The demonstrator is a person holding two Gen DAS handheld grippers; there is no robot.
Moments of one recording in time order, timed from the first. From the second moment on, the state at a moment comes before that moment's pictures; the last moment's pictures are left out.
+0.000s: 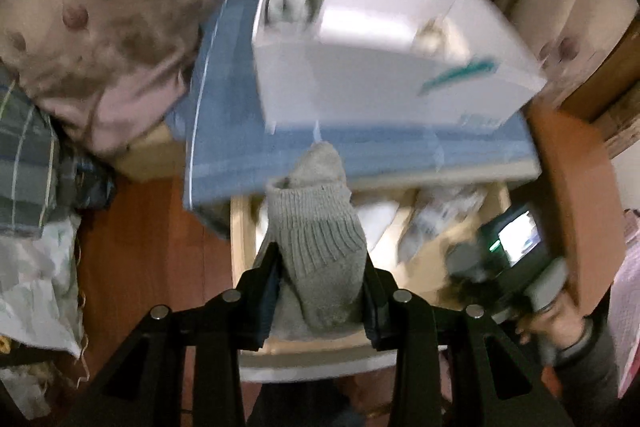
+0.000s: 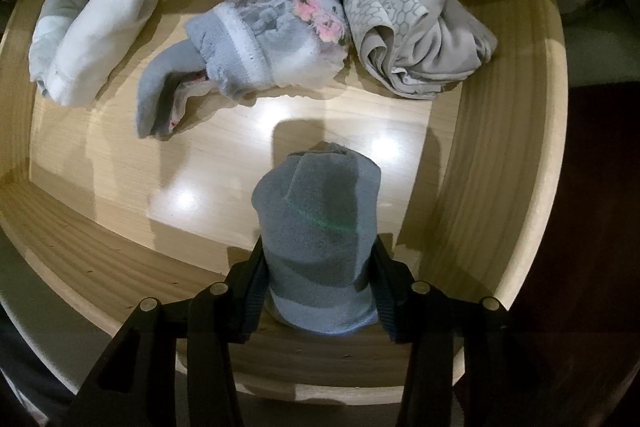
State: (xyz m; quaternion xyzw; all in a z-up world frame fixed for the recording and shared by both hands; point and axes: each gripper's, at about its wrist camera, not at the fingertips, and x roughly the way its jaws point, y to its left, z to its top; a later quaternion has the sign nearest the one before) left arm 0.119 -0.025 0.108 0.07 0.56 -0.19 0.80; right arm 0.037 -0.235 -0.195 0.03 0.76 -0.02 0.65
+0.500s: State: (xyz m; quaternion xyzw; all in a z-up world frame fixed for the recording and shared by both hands) left arm 0.207 -0.075 0.183 0.05 0.46 -0.20 0.86; right arm 0.042 -0.258 -0.193 0.11 0.75 0.00 0.65
